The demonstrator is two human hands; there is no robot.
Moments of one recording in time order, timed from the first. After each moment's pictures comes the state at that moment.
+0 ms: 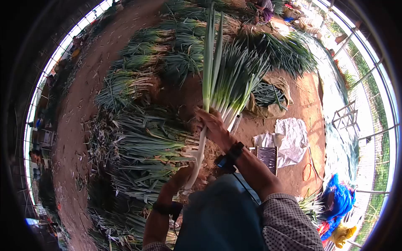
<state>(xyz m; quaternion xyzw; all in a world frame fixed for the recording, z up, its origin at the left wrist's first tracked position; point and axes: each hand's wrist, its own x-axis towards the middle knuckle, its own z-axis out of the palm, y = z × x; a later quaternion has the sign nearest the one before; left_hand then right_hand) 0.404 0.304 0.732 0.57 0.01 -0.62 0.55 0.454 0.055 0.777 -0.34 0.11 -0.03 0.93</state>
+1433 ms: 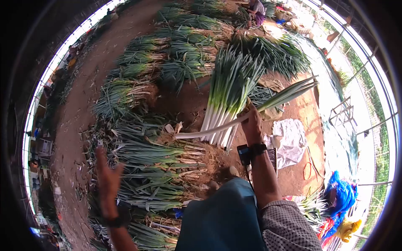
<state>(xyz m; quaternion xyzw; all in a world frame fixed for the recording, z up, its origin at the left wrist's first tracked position) 0.478 0.448 0.919 0.98 -0.12 0.05 0.16 0.405 -0.059 0.716 -0.35 0.18 -0.36 0.85</state>
